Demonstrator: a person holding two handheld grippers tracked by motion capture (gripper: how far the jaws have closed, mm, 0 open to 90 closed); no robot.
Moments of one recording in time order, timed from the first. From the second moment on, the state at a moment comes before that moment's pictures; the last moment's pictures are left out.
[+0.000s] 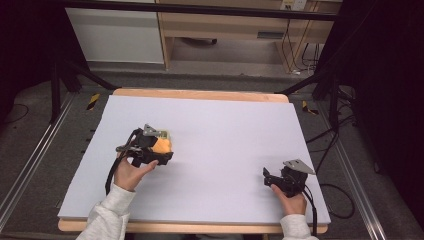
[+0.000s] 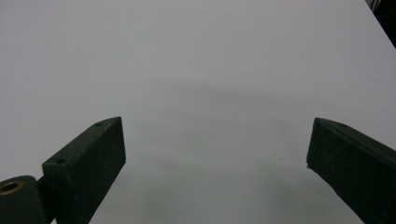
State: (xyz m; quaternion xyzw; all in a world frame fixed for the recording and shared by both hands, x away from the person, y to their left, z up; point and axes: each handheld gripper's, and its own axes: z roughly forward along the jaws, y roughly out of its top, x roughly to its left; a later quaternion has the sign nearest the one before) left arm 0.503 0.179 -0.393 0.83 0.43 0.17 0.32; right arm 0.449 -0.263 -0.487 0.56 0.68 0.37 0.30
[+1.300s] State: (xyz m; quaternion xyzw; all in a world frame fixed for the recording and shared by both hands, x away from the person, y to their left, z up) left arm 0.549 0.195 -0.410 0.81 0.47 0.17 0.30; right arm 0.449 -0.263 -0.487 0.56 0.68 0.37 0.30
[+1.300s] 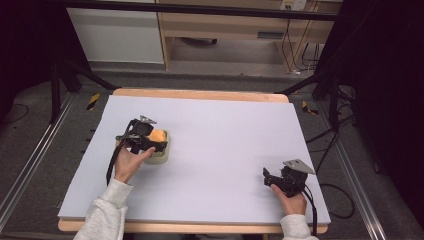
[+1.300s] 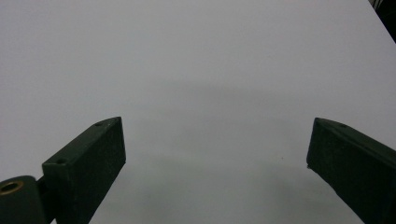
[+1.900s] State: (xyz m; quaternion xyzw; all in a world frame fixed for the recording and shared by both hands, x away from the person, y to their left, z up) left arm 0.559 0.199 -0.425 0.81 0.49 0.17 0.28; right arm 0.449 -0.263 -0.487 0.56 0.68 0.37 0.30
